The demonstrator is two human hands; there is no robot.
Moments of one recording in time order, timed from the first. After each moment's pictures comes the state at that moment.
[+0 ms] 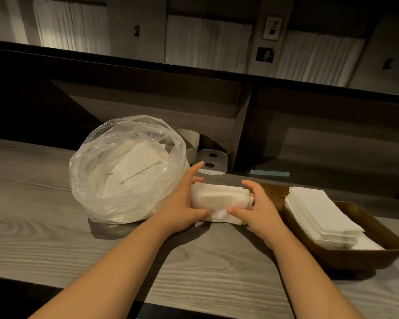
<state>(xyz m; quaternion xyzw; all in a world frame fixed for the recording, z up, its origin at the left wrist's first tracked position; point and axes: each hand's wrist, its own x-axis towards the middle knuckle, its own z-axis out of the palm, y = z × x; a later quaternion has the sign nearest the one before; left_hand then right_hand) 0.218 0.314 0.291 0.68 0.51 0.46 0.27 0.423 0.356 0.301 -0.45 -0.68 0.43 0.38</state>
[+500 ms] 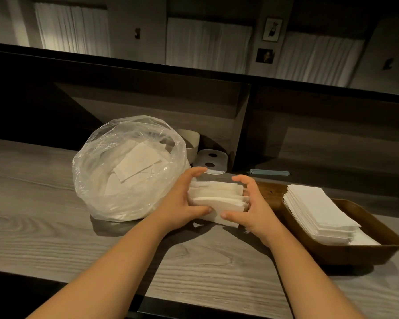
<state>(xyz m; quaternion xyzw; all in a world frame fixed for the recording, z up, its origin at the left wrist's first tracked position) 0.215 0.314 0.284 0.68 0.50 0.49 0.22 0.423 0.349 0.301 -0.38 -0.73 0.45 0.36</state>
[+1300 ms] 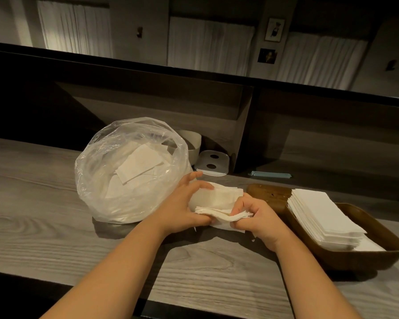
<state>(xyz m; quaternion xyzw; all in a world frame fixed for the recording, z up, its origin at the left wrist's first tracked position) 0.212 0.312 0.294 0.73 0.55 0.37 0.18 0.426 0.349 0.302 -0.40 -0.73 0.45 0.32</state>
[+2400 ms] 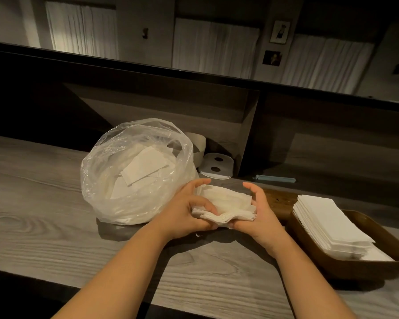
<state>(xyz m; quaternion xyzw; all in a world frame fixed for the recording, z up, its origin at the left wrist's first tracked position) 0.207 0.305 0.292 0.71 0.52 0.41 0.24 0.418 0.358 0.295 -0.40 -0.70 0.47 0.37</state>
